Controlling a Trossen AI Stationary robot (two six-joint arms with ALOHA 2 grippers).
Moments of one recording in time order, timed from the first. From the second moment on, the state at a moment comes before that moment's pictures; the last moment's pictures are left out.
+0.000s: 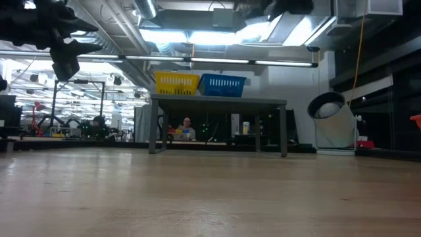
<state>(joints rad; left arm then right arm) 0.10 0.06 0.24 -0.27 0.02 -0.72 -0.10 1.58 1.87 -1.32 0.06 0.67</state>
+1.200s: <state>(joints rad) 0.11 0.28 0.26 -0.30 0.00 -0.67 0.76 1.93 1.59 -1.33 -0.03 1.21</state>
